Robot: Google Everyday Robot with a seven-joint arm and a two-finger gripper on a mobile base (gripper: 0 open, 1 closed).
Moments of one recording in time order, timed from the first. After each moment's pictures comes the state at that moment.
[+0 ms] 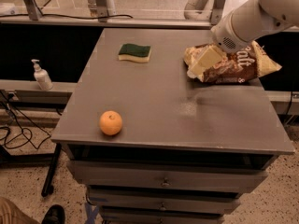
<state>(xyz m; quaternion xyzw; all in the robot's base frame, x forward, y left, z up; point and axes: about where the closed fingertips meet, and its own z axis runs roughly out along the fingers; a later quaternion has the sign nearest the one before) 0.657 -0.164 0.919 -0.49 0.79 0.01 0.36</state>
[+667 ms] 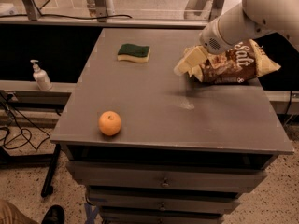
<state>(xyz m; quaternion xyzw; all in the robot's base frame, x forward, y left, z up) 0.687 -0.134 0.897 -0.46 0.80 0.08 0.37</state>
